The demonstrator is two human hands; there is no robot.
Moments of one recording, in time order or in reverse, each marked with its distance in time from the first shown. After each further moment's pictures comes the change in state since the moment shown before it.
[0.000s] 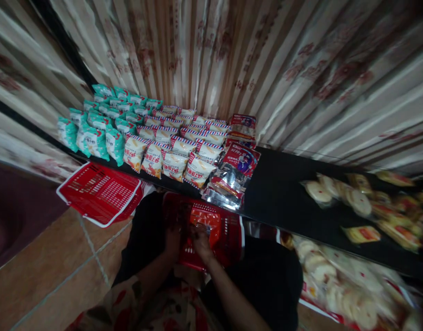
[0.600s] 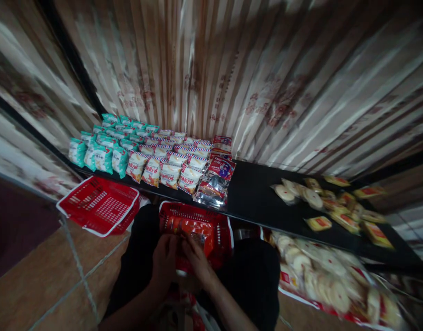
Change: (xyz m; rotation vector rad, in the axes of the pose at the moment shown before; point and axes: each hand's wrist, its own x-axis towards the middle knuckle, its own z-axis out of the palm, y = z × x) left_hand -0.102 0.044 -0.064 -0.019 -0.053 0.441; right_hand -0.100 -0.092 -0.030 0.553 -0.156 -0.161
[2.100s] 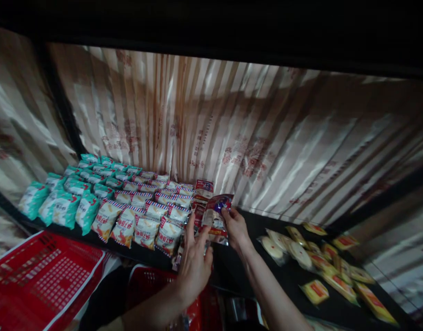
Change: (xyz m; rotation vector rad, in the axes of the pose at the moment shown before) left_hand 0.095 0.146 0.124 0.226 -0.128 0.783; right_hand 0.148 -0.208 -0.146 0.113 0.535 -0.388
